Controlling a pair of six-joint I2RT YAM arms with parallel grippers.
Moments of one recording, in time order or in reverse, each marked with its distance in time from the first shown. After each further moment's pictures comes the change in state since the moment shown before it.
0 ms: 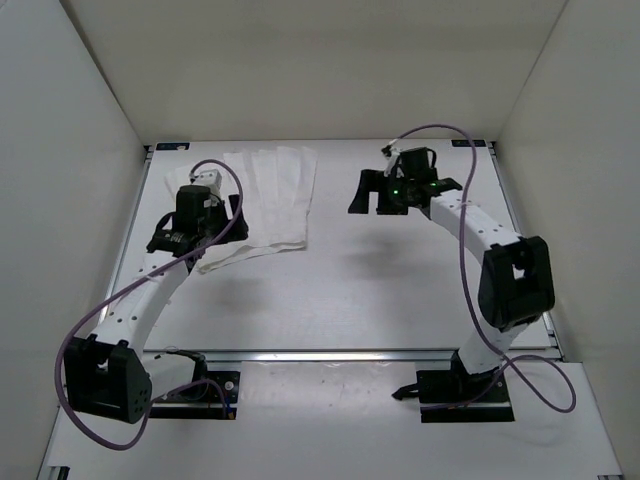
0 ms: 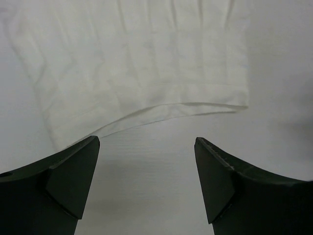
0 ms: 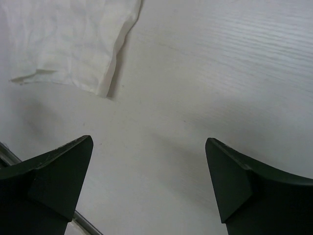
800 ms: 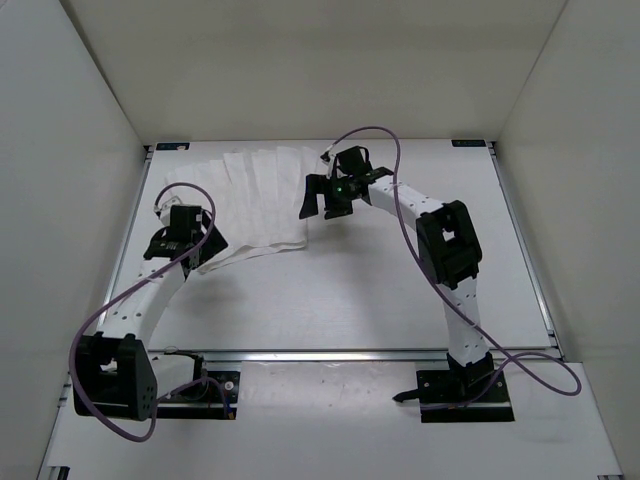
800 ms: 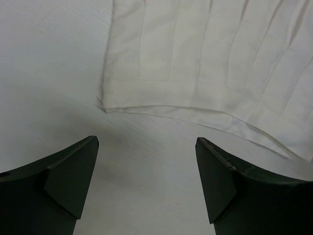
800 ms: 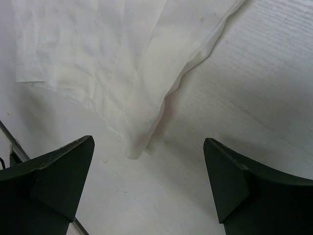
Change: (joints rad) left arm 0.116 0.000 -0.128 -0.073 -0.256 -0.343; right arm 0.200 0.524 0.475 -0.048 -0.088 0.056
